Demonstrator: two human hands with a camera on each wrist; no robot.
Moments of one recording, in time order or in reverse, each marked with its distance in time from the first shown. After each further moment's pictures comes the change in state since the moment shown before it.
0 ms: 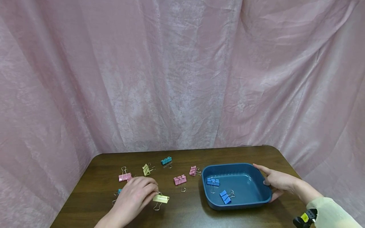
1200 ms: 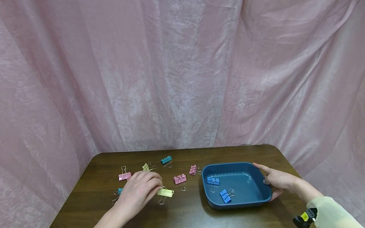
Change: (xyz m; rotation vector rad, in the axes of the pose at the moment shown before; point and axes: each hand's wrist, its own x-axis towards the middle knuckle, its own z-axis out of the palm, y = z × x) left_hand 0.023 0.004 -0.001 -0.028 0.054 0.034; right_hand 0.000 -0.002 0.000 -0.015 -0.005 -0.001
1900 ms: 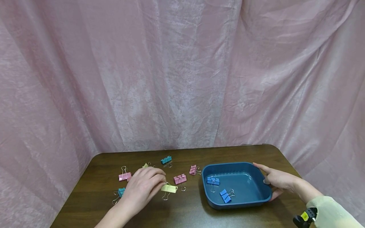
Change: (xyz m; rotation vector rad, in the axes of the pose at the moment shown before) left_hand 0.015 0.000 0.005 -0.001 0.033 0.008; right_hand -0.001 0.000 0.001 -0.022 0.027 0.005
